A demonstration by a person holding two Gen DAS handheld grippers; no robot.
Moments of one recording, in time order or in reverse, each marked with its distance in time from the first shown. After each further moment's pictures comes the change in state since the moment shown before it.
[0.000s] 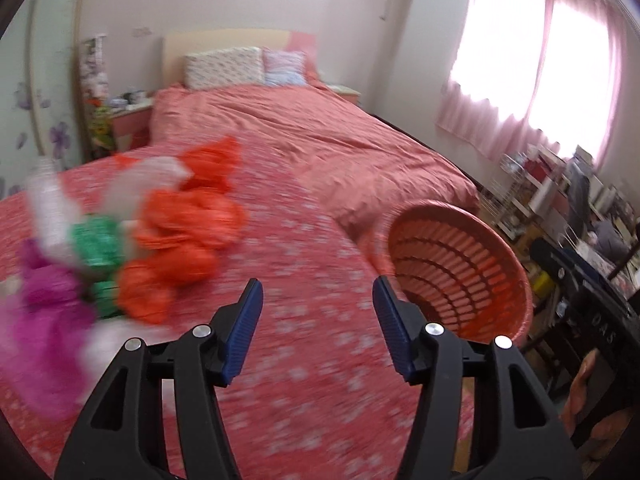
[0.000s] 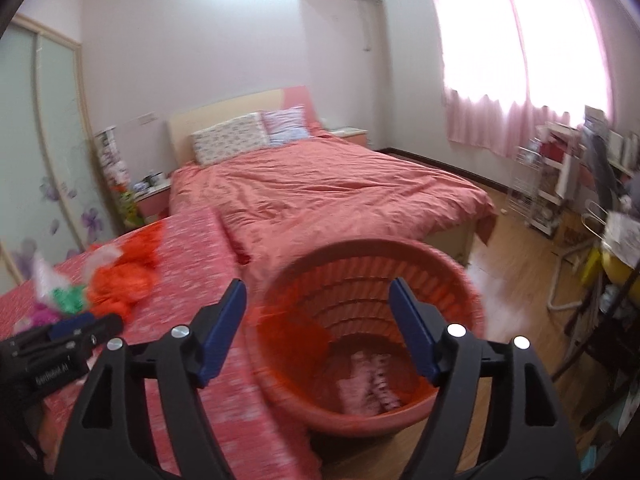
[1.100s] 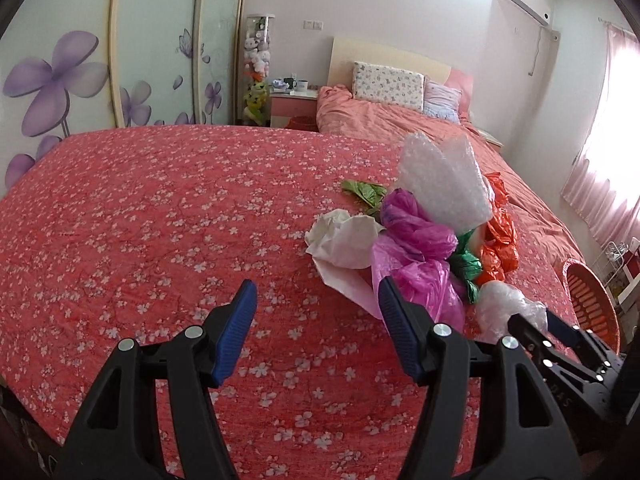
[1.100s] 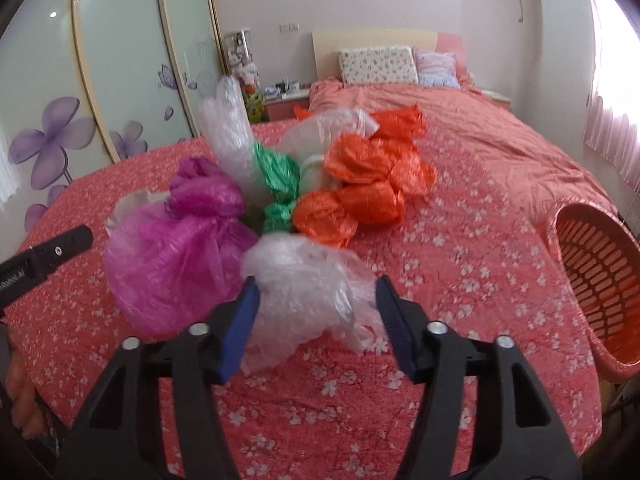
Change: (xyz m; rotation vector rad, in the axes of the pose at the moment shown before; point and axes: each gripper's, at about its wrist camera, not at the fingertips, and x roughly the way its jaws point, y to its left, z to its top) left arm -0.094 0.214 -0.067 -0.297 -0.055 0.375; right arm 0.032 0.242 -0.084 -0.271 0.270 0.365
